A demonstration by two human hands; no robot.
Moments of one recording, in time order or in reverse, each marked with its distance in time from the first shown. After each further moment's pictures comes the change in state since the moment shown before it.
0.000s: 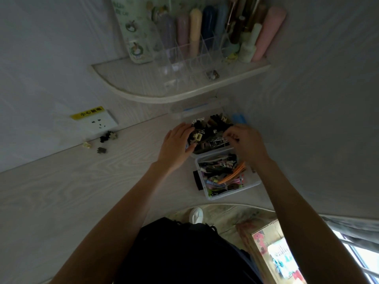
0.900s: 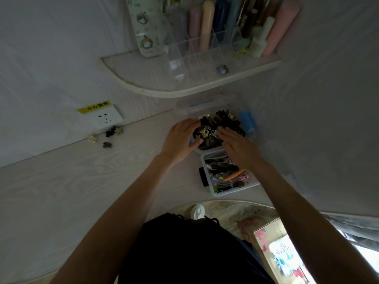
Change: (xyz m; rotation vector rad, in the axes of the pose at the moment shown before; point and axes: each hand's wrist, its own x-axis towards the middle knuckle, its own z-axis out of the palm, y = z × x) left_hand 0.002 -0.004 -0.010 -0.033 0.014 0.075; right_hand -0.014 -0.005 0.032 -0.091 -0.324 -0.012
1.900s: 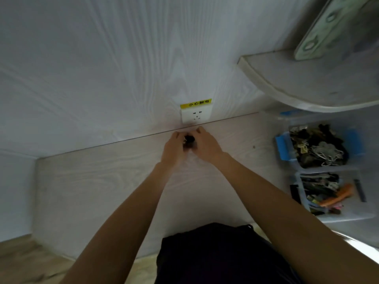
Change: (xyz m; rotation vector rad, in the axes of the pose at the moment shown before) left_hand -0.116 -0.213 -0.065 -0.185 0.047 -0.614; right_hand 0.180 -0.244 0.178 0.074 -0.164 -0.037
